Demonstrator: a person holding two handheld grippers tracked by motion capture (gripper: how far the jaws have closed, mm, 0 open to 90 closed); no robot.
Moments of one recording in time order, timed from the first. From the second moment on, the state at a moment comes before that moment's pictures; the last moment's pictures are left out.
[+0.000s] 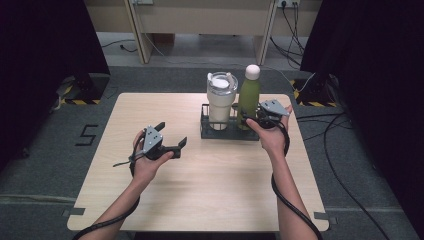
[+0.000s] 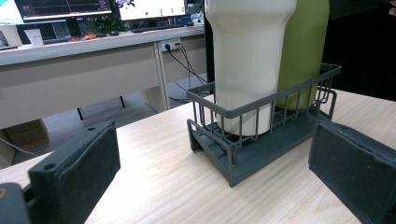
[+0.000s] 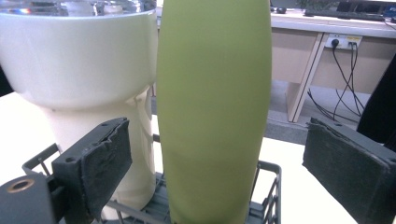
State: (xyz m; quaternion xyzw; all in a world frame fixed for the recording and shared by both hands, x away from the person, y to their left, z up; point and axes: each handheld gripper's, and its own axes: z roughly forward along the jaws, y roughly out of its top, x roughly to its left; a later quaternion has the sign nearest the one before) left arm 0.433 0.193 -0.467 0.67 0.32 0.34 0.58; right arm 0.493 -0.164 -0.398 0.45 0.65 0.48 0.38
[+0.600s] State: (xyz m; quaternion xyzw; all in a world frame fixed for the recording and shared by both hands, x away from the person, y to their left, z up) left arm 0.432 0.196 -0.467 0.67 0.33 0.34 0.58; right arm 0.461 -0.183 -0.410 0.46 0.65 0.48 0.37
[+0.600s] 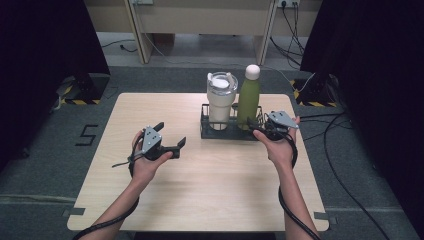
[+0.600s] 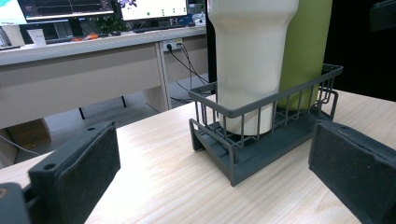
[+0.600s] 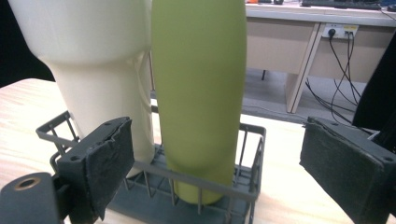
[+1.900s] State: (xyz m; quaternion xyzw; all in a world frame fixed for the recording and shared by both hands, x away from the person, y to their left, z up) left arm 0.429 0.196 -0.468 0.67 0.33 0.34 0.57; right arm 0.388 -0.226 -0.453 0.49 0.64 0.46 0.37
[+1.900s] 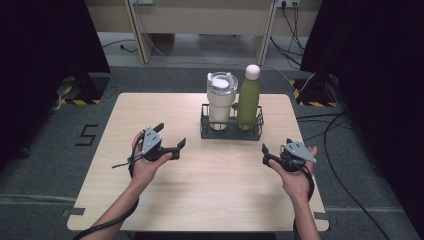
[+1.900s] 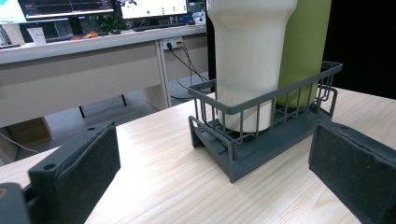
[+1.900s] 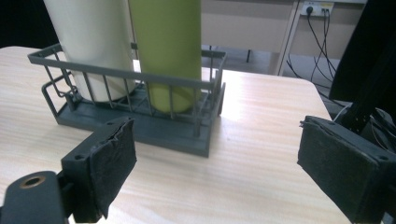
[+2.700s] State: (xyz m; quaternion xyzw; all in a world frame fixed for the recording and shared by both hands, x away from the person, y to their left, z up) left arm 0.429 0.196 -0.472 0.67 0.33 0.34 0.57; right arm 0.365 -0.243 -0.487 0.51 0.64 0.44 0.37
